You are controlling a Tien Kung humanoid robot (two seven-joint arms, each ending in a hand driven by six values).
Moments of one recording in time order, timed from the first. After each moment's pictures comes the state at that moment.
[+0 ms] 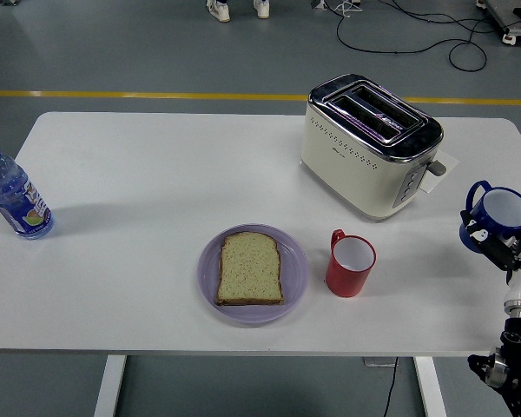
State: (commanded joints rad) left arm 0.01 0.00 -0.37 -0.19 0.34 0.17 -0.06; right arm 0.18 -0.17 1.17 0.98 -0.90 -0.58 0.62
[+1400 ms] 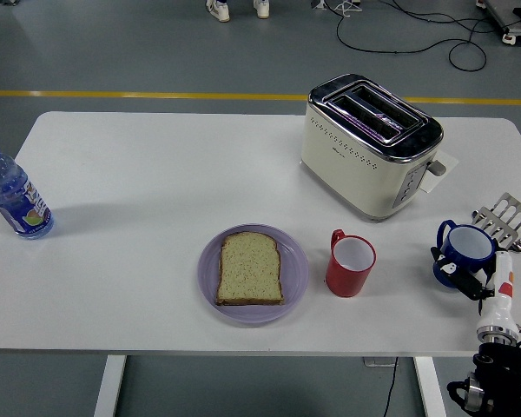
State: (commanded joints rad) left arm 0.01 0.00 -0.35 -0.19 0.32 0.17 -0.06; right arm 0.21 -0.12 1.02 0.81 -0.84 -0.60 0.65
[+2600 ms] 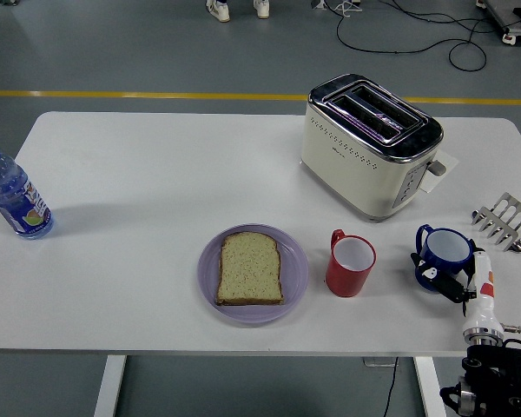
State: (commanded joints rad) left arm 0.01 0.00 -0.36 -0.19 0.33 0.17 -0.06; right arm 0.23 -0.11 0.97 0.79 -0.89 -0.57 0.65
